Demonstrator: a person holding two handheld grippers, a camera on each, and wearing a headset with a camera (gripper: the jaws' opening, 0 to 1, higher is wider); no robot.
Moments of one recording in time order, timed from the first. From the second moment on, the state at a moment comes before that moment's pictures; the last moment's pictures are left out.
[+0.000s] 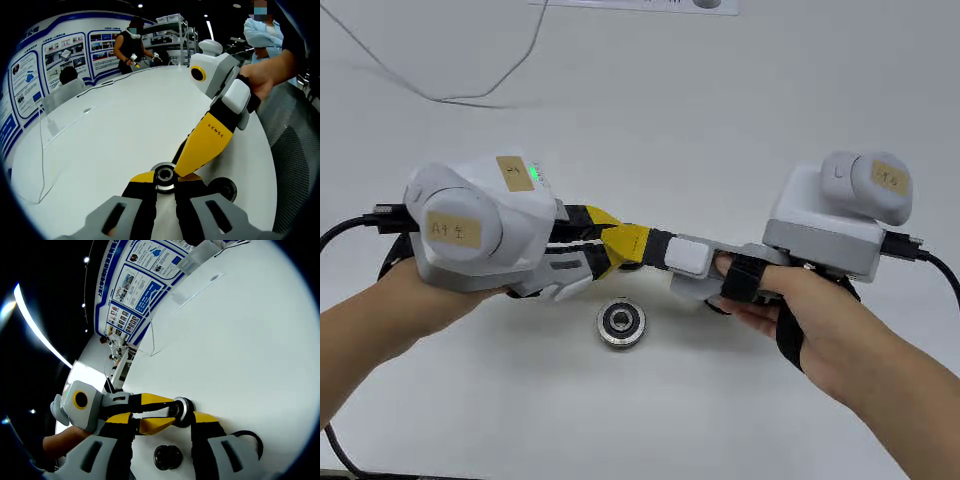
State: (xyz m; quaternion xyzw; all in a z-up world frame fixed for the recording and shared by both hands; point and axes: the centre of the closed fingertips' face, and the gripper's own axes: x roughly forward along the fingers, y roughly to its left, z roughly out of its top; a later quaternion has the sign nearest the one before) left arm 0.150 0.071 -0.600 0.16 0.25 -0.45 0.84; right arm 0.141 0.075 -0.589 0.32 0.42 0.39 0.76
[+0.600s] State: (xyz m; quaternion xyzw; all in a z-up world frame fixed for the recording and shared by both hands) left arm 0.150 0.071 -0.600 0.16 0.25 -0.45 0.84; right arm 0.139 0.073 -0.590 0.32 0.42 0.39 0.76
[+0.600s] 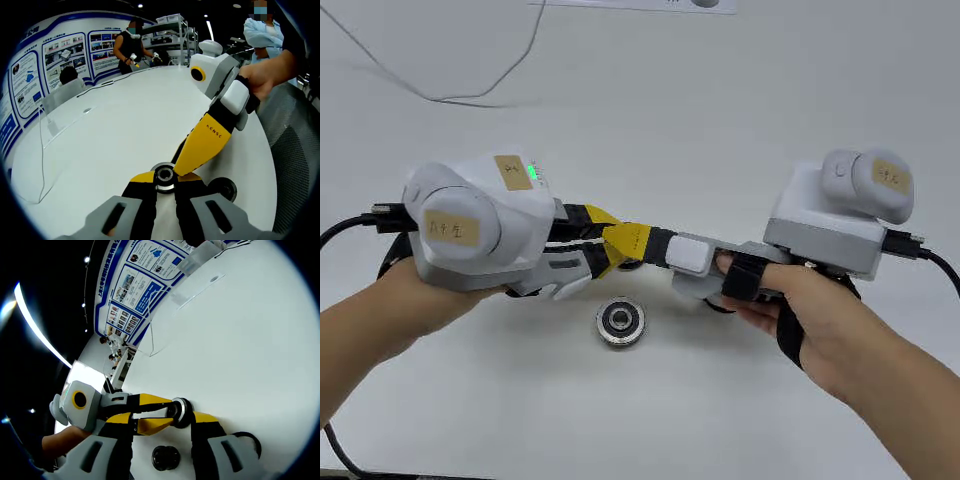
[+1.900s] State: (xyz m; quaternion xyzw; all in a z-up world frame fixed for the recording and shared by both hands) left arm 0.150 0.072 -0.600 0.16 0.25 -0.45 0.84; right arm 0.141 0.076 -0.591 0.33 0.41 0.39 0.76
